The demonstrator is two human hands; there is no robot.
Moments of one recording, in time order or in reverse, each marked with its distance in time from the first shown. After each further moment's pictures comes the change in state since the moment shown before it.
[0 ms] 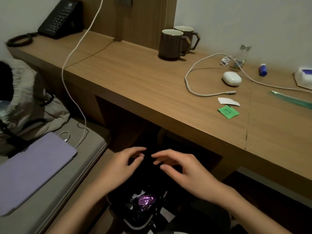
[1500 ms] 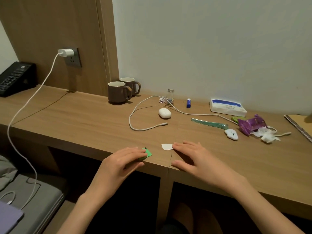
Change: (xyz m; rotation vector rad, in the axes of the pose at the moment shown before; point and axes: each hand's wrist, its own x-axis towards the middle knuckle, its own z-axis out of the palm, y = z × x) left_hand 0.045 0.150 0.004 0.121 0.271 0.703; right_hand -0.090 -0.010 -0.148 -0.672 0.234 0.317
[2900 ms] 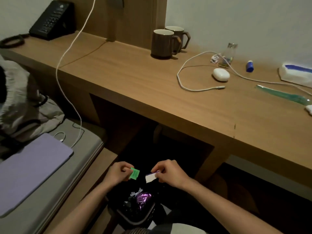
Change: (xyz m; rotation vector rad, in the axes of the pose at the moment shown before) left_hand -0.199 -0.151 0.055 -0.410 -0.288 -1.149; right_hand 0.061 -0.076 0.244 0.519 -0.364 0.022
